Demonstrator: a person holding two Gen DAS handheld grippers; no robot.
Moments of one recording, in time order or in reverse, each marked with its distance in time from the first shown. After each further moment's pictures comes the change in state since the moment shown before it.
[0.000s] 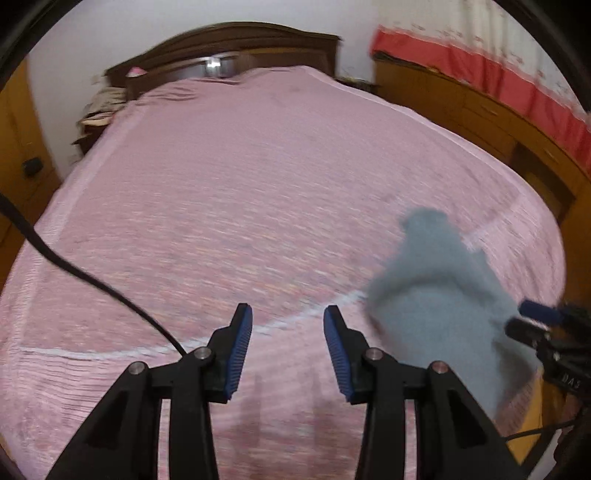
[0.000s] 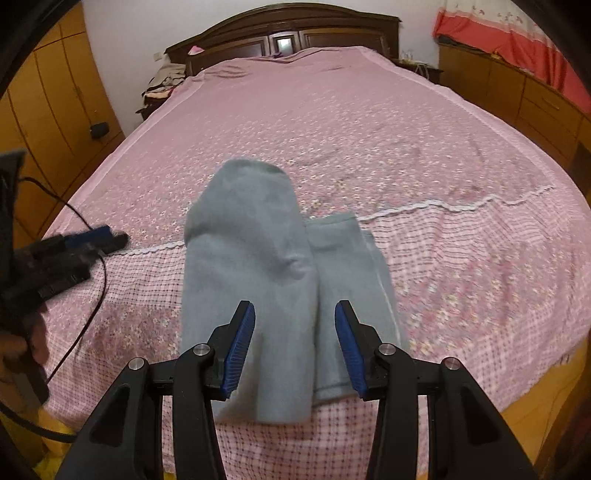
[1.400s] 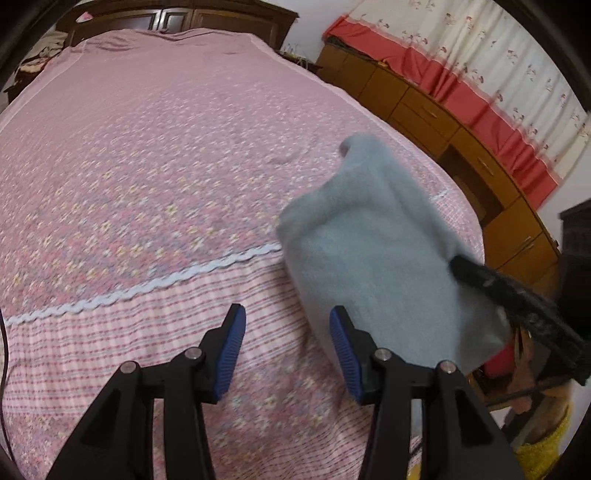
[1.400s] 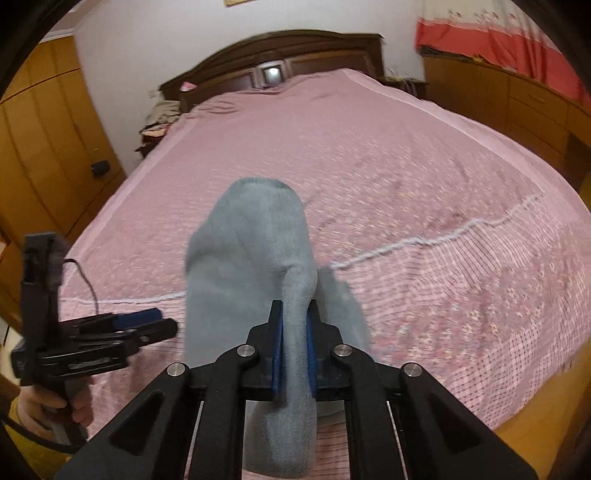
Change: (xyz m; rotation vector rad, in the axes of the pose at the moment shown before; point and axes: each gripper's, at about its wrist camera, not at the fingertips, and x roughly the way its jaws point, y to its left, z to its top) left arm 0.037 -0.084 0.002 -0.057 0.129 -0.443; right arm -0.022 -0.037 0.018 0.099 -0.102 0.012
